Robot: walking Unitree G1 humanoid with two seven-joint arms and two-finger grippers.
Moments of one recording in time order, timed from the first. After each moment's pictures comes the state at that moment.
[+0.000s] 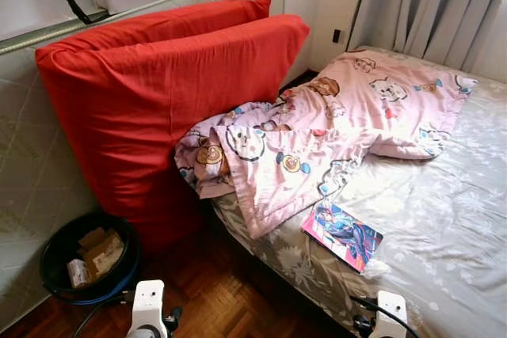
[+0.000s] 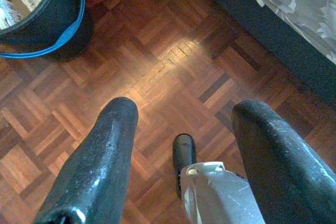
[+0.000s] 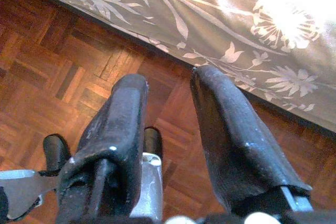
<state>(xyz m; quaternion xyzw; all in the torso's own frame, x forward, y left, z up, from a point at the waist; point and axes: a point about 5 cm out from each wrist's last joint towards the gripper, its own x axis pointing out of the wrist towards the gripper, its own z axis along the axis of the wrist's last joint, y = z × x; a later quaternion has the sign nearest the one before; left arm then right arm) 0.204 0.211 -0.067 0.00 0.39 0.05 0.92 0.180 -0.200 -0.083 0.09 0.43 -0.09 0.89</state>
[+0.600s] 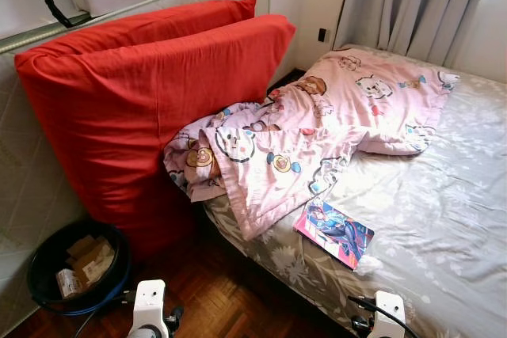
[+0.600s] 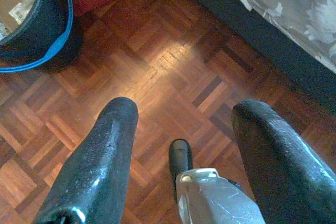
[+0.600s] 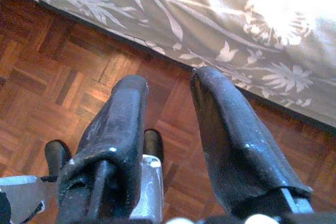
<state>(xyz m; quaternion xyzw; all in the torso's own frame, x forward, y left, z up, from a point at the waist) 0.206 0.209 -0.066 -0.01 0.38 0.05 0.92 0.180 -0.198 -0.083 0.09 0.43 -0.09 0.89</state>
